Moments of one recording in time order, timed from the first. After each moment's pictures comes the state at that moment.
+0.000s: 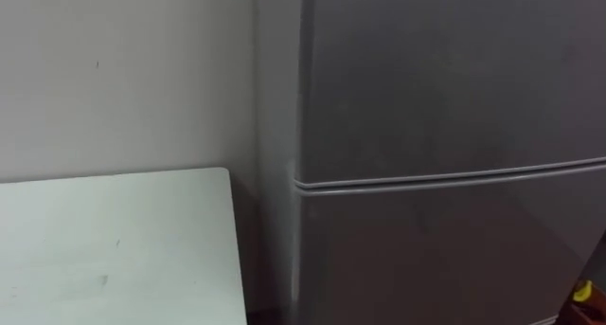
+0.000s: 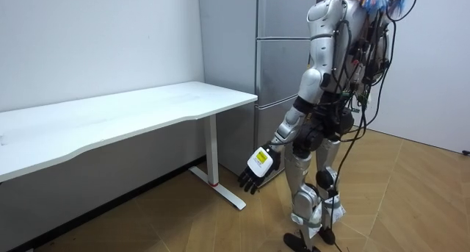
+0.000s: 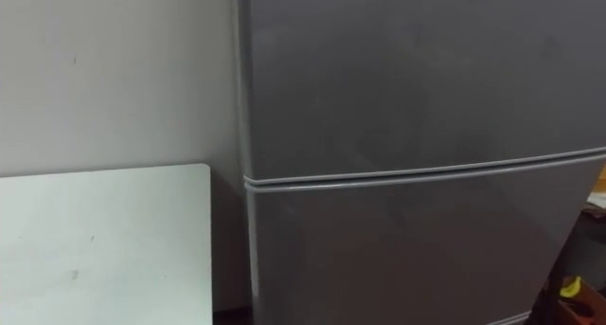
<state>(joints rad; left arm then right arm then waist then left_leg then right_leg) 0.30 0.23 0.11 1.02 0.03 0.00 0.30 0.23 -0.33 -0.28 0.75 0.51 -0.11 -0.62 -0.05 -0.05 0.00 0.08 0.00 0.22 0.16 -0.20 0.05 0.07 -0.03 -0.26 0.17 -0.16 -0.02</state>
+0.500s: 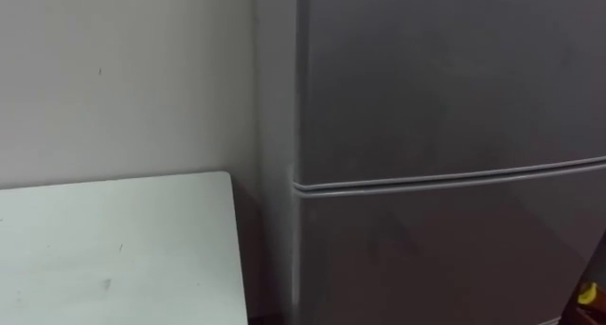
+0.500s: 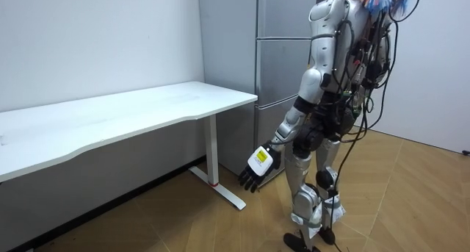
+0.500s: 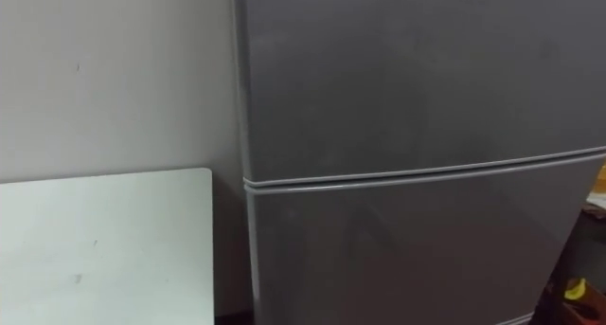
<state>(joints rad) 0.27 0.22 0.09 1.04 0.03 -0.01 0.29 0.25 -0.28 -0.05 0.93 0.21 -0.09 -0.31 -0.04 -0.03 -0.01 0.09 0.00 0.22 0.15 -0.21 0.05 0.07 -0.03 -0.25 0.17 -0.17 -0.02</state>
